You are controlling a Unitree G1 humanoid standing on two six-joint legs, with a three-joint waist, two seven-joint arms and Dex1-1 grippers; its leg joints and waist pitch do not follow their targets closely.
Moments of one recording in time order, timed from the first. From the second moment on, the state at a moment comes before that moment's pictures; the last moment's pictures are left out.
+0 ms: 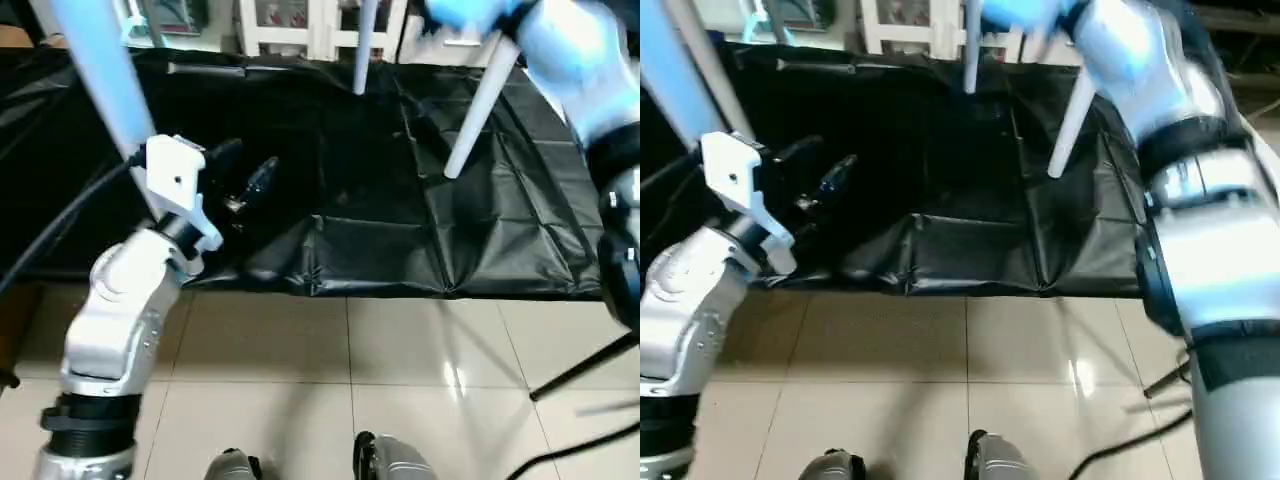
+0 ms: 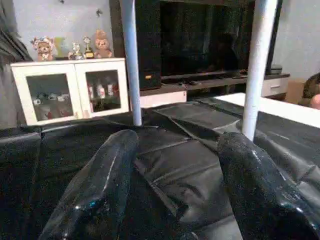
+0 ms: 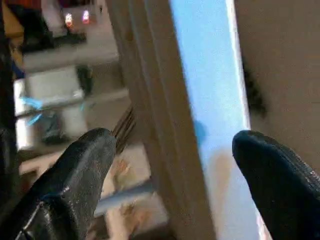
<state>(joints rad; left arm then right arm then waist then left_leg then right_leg) -0.36 0.29 0.04 -0.17 -0.29 0.27 -0.36 -1.39 -0.54 0.26 1.13 -0.48 -0.87 0.13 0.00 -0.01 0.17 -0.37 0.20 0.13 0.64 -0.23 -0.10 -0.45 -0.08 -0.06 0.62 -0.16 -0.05</state>
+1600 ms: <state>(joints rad) -0.43 0.66 0.28 0.22 -0.37 0.08 -0.69 -0.28 -0.68 0.33 -0.19 0.59 -0.04 0.64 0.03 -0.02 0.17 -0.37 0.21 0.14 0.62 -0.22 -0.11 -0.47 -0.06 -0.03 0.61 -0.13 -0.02</state>
